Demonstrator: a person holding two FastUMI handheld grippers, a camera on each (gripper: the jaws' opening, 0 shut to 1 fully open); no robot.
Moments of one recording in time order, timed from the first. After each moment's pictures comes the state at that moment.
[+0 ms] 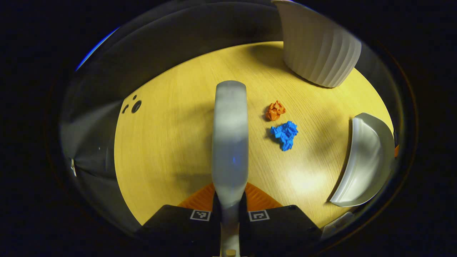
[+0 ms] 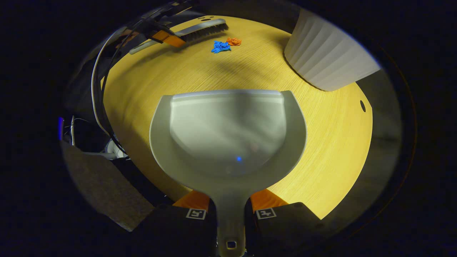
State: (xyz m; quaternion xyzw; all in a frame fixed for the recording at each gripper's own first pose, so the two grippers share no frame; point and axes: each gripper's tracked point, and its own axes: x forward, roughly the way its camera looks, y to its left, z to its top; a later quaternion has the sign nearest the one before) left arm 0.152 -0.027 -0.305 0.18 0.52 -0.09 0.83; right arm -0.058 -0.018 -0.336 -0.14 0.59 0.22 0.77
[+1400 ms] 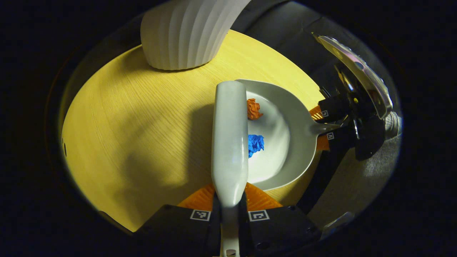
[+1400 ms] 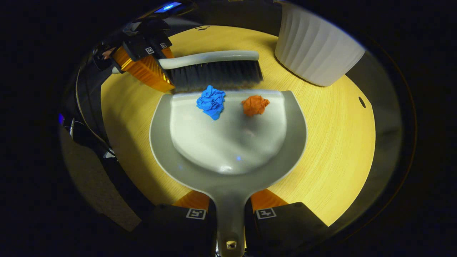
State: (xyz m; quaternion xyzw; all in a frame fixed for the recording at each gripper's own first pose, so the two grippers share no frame) left arm 0.036 -0.178 -0.300 0.15 0.56 -0.41 0.71; right arm -0.051 -0.010 -0.360 -0.11 0.52 0.23 0.82
